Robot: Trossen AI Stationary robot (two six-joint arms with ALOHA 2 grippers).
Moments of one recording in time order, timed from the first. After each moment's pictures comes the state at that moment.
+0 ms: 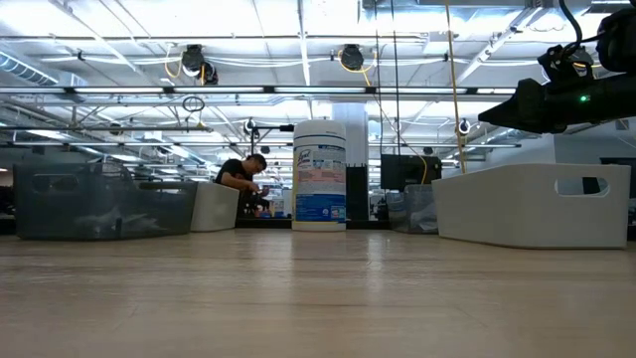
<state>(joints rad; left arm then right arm) -1.03 1.56 0.83 -0.92 0.11 -1.08 -0.55 0.02 0.01 0.08 0.26 -0.07</state>
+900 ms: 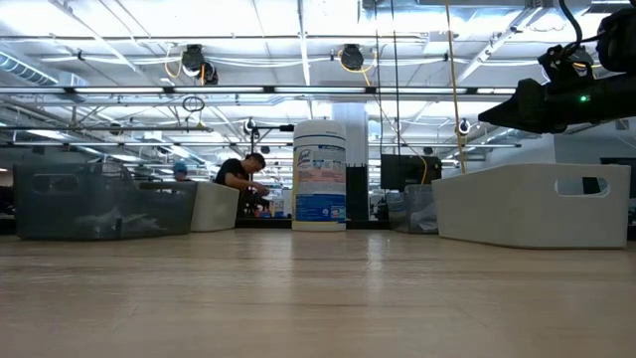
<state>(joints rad) -0.96 1.58 0.81 -0.84 0.15 -0.98 -0.55 0.02 0.01 0.08 0.26 -0.07</state>
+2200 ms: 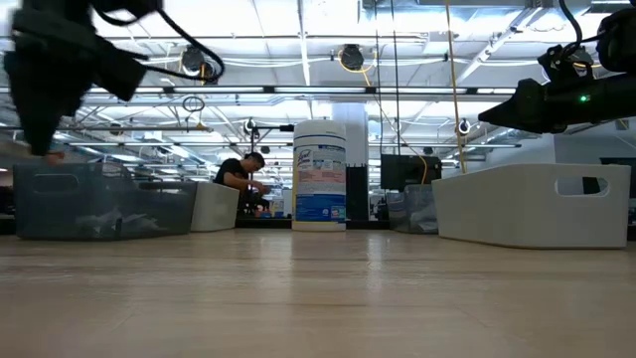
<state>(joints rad) -0.20 1.18 0.83 -1.13 0.13 -0.91 -0.55 0.02 0.01 0.08 0.26 -0.07</state>
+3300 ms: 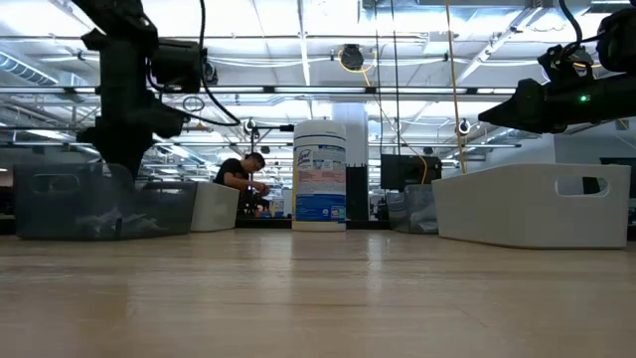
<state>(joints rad) 0.41 1.25 0.77 -0.99 -0.01 -0.58 -0.55 0.02 0.01 0.08 0.26 -0.07</state>
